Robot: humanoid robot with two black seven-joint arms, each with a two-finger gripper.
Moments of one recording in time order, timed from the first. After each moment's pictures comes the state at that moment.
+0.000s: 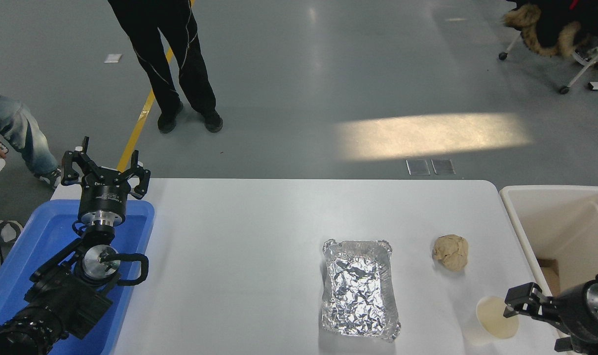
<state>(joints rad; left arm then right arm) -0.61 0.19 -0.97 -0.40 -0.12 -0.54 -0.56 1.47 -0.89 -1.10 1.56 -0.21 0.12 -0.12</state>
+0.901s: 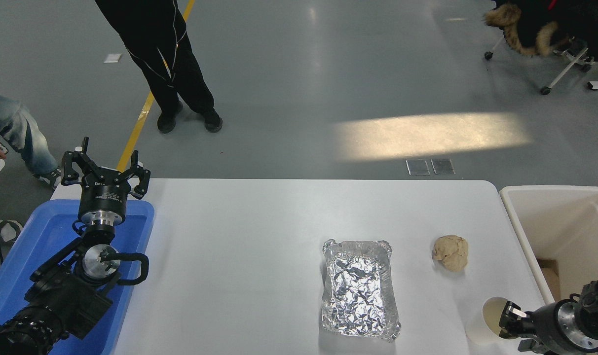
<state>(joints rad) -0.61 0.19 -0.97 -0.40 -0.12 -0.54 -0.56 1.23 -0.80 -0.93 1.44 -0.20 0.03 -0.12</state>
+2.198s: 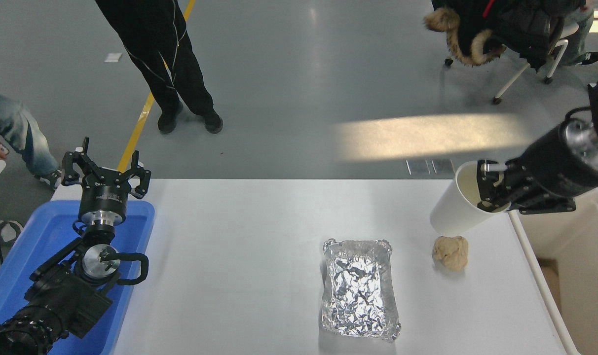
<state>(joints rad) -0.61 0.19 -0.97 -0.40 -0.12 -0.54 -0.56 2.61 -0.45 -1.42 1.74 0.17 0.70 -0.14</state>
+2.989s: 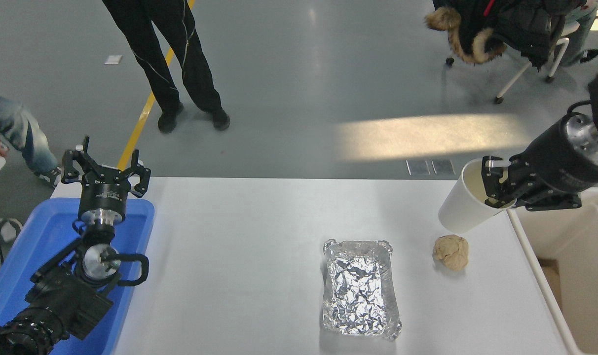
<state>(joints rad) -0.61 0.19 -0.97 -0.40 -0.12 -0.54 -0.56 2.18 -0.49 -1.49 1.48 0.16 0.52 -0.14</state>
